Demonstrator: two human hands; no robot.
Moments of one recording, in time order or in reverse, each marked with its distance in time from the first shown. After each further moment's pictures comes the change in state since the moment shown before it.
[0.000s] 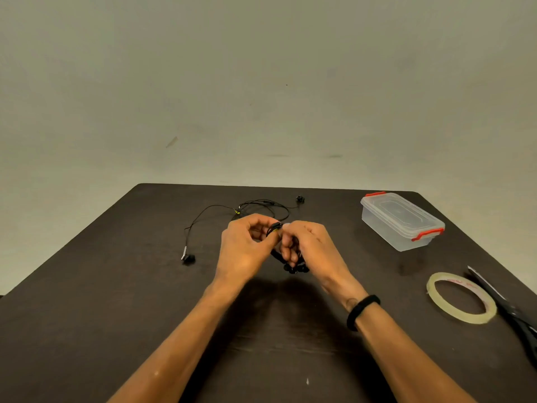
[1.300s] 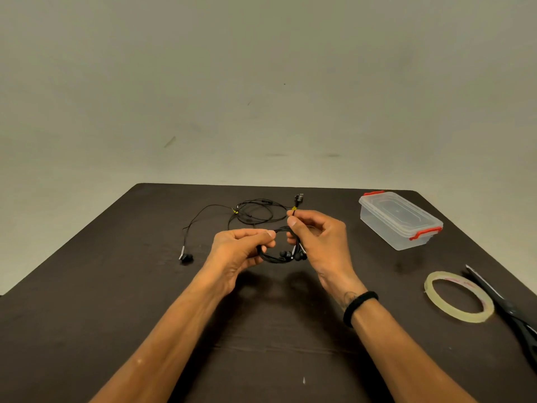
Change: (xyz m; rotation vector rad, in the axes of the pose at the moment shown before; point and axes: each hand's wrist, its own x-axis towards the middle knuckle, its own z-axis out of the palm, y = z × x) left_hand 0.000 -0.001 -0.009 -0.446 -0.100 -0.558; right_hand 0.011 0.021 -0.007 0.223 0.294 -0.100
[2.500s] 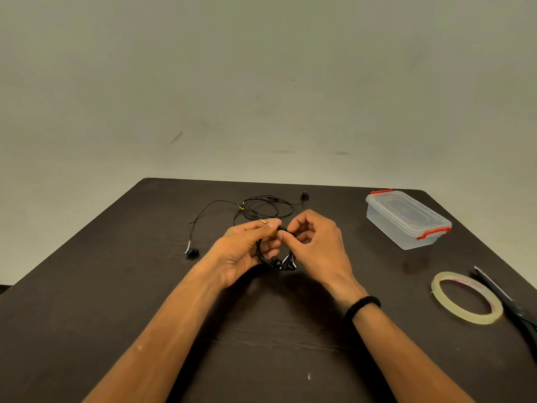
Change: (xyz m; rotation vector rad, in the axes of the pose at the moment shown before) left_hand 0.008 0.001 -0.009 -0.178 -0.210 -0.100; right_hand -0.008 0.001 0.004 -0.559 -0.102 -0.177
